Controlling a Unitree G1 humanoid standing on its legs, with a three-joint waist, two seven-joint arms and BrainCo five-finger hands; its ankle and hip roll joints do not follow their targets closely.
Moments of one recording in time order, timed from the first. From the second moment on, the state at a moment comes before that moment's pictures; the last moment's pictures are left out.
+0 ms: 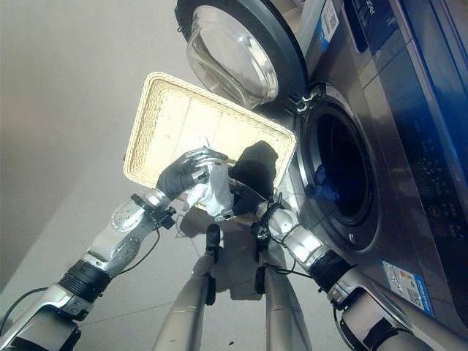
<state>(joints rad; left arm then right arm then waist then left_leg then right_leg) -0.60 0.59 -0.44 0.15 -0.78 -0.18 -0.34 -0.74 -0.44 0.64 0.36 0.20 -0.02 0.11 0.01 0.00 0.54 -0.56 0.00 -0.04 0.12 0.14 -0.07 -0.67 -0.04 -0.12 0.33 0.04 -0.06</state>
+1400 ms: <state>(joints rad) -0.53 0.38 -0.47 0.15 -0.92 -0.39 0.09 -0.58 -0.30 0.60 0.38 0.88 0.16 0.24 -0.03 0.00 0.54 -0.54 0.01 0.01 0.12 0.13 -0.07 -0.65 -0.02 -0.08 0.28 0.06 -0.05</state>
